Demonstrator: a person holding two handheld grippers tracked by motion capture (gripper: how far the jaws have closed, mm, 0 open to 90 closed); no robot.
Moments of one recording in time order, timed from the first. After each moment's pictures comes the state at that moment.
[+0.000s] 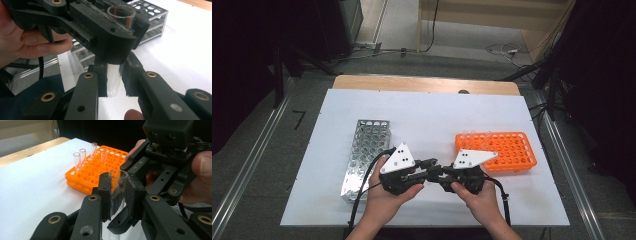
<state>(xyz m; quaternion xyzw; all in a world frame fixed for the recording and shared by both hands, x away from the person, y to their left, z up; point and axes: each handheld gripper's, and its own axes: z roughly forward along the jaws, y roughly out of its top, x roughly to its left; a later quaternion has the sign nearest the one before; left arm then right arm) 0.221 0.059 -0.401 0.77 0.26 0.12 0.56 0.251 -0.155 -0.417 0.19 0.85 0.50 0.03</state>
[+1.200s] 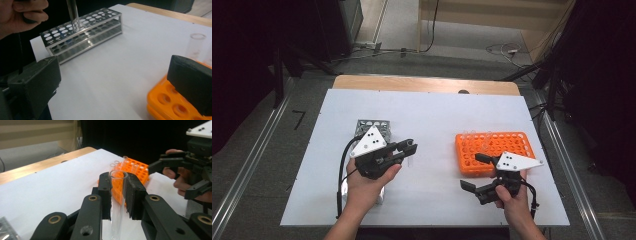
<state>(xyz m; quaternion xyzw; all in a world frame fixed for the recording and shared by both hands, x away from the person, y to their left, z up) 0.239 0.114 -0.384 0.73 0.32 0.17 0.58 0.252 -0.248 -0.426 0.25 0.80 0.53 0.09</state>
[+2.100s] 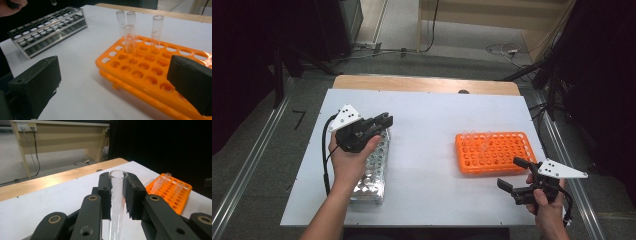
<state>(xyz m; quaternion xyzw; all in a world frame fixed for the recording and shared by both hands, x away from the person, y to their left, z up) 0.286 0.164 -0.383 0.67 0.39 0.23 0.58 0.250 -0.338 -0.443 0.33 0.77 0.53 0.14</state>
